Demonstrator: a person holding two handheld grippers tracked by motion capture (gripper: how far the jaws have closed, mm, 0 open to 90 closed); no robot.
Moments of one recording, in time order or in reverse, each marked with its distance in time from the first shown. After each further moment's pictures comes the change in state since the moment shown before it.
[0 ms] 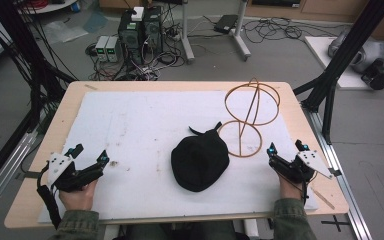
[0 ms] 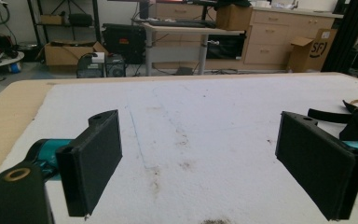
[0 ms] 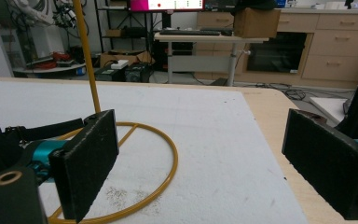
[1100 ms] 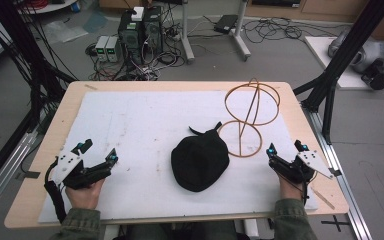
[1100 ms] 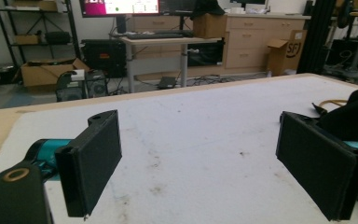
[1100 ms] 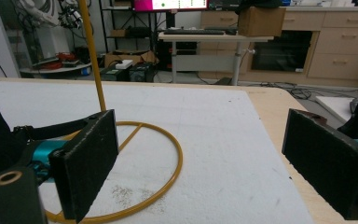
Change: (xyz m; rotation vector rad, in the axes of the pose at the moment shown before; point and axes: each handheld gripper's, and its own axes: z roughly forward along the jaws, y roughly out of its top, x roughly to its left) left arm -0.023 0.013 0.010 -0.043 -0.099 0.065; right arm 0.000 0.000 -0.001 0.002 0.019 0.009
